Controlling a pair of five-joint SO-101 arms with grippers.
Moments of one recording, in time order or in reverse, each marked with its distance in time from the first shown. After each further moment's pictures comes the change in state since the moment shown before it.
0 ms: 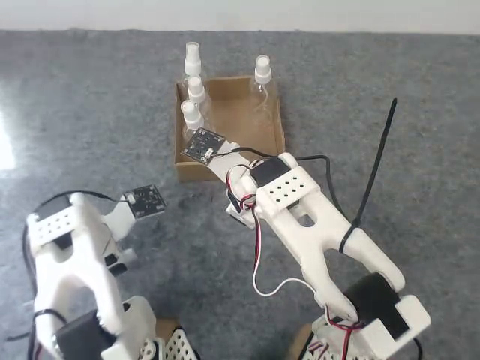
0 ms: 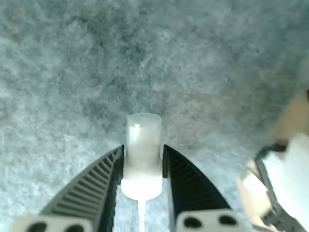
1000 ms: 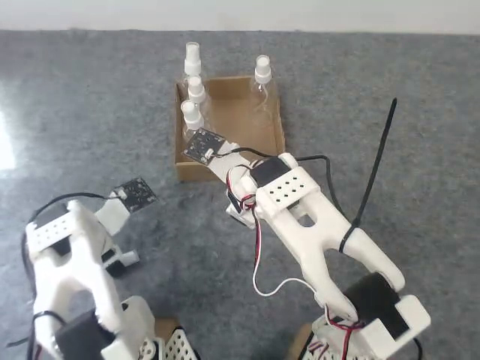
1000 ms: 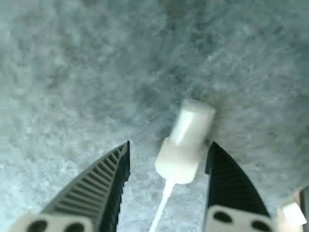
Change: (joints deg) left arm -2.5 0.4 3.9 -12.7 6.0; right arm 0.0 0.0 0.0 0.0 0.0
